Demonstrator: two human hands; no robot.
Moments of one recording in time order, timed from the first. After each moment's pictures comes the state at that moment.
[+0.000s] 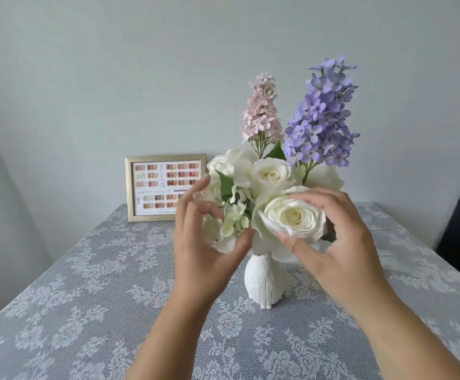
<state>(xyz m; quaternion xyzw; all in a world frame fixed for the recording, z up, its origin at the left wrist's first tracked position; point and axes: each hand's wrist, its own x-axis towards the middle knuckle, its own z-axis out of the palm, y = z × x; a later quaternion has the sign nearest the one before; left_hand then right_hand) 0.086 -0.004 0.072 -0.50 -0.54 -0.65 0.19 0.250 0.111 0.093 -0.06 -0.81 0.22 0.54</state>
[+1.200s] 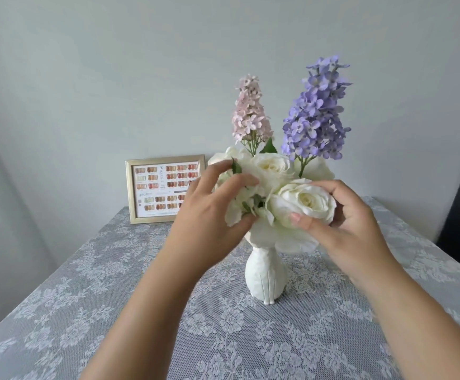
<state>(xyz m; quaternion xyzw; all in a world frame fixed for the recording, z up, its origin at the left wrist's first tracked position) 0.099 -0.016 0.134 -0.58 -0.70 -0.34 0.24 0.253 0.135 0.093 -0.06 -0.74 0.44 0.49</state>
